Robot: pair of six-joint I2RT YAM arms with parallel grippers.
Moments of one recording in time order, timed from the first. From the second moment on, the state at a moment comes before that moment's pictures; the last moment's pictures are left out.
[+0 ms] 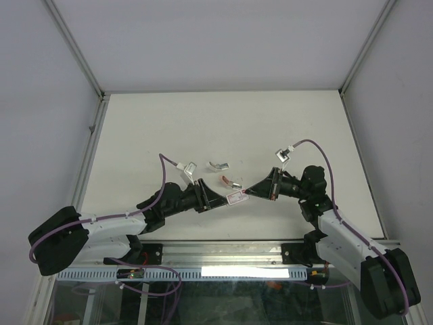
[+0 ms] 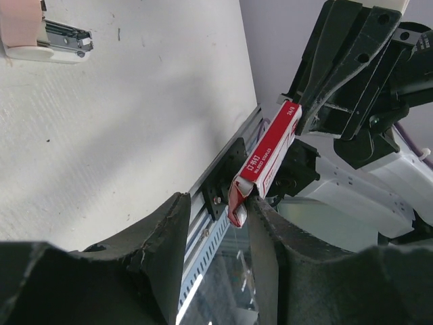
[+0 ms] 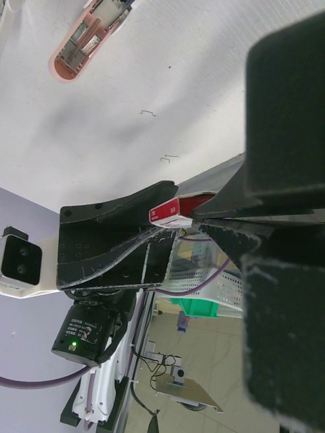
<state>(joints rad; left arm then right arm) -0.95 1.11 0.26 0.65 0.17 -1.18 0.35 0.85 0.23 0.48 -0.94 0.95</state>
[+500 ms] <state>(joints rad) -0.95 1.18 0.28 0.70 0.21 -1.16 0.35 0.87 0.23 0.43 -0.94 0.89</state>
